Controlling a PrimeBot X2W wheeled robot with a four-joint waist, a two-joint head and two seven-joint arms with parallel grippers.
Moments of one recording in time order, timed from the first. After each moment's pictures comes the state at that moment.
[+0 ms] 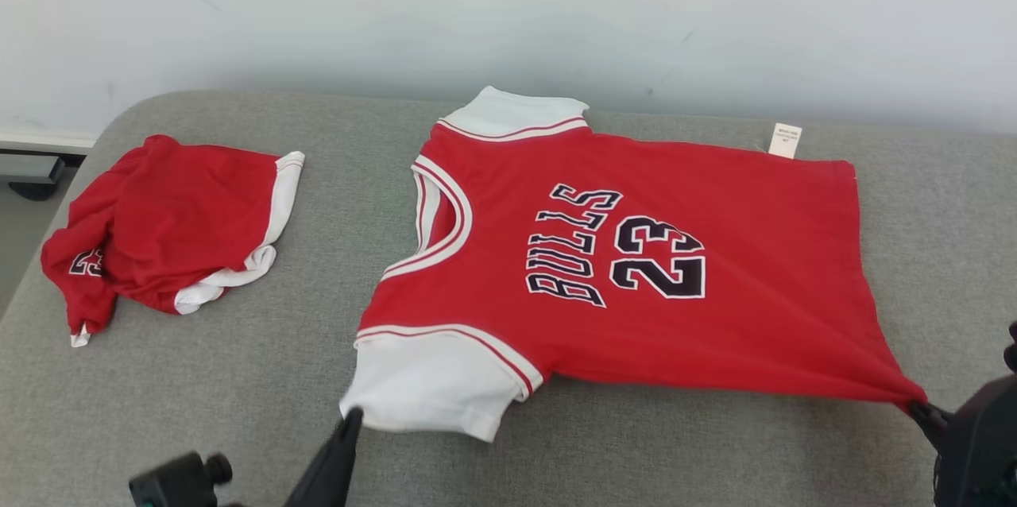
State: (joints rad) left arm 0.09 0.20 -0.35 -0.20 -0.84 0.13 0.10; right arm 0.06 -0.05 -0.38 -0.42 0.28 0.13 1.17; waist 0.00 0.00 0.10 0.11
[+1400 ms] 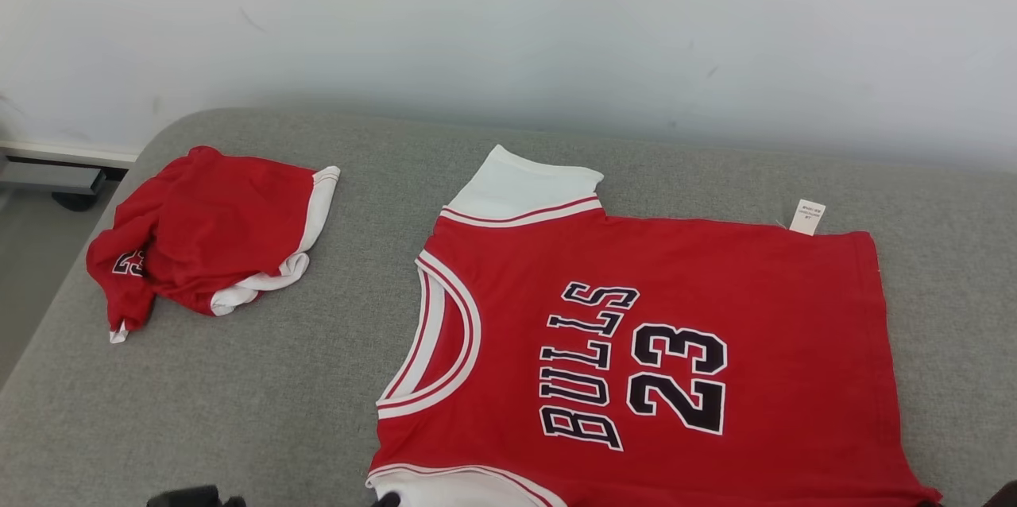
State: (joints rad) left arm 0.29 0.34 -0.36 -0.48 -1.01 0.21 0.38; right arm 0.32 -0.05 -0.44 -0.46 0.39 0.13 1.14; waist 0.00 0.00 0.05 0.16
